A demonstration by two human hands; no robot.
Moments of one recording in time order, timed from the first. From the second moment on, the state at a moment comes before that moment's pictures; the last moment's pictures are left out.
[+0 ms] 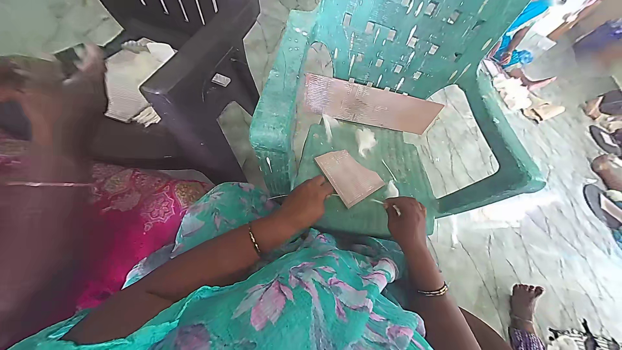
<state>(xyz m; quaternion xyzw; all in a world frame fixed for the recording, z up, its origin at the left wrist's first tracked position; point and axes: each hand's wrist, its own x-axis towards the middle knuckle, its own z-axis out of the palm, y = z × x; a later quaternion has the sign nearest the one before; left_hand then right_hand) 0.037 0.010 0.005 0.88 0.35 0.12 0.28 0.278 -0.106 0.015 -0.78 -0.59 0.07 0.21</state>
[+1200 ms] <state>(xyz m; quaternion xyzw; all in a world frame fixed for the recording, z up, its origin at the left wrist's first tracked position) 0.037 0.010 -0.004 0.85 0.39 -0.03 0.34 0.353 -0.027 -0.006 -0.88 -0.43 0.07 0.19</state>
